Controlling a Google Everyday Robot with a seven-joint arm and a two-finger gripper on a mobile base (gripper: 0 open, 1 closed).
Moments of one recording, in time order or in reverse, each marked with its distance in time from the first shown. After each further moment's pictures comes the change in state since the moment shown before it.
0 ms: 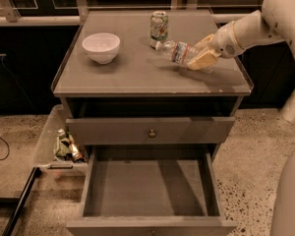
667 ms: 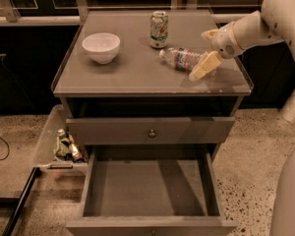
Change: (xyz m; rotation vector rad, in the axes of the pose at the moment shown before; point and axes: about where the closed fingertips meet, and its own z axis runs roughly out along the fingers) arm 0.000 0.000 0.000 0.000 0.000 0.000
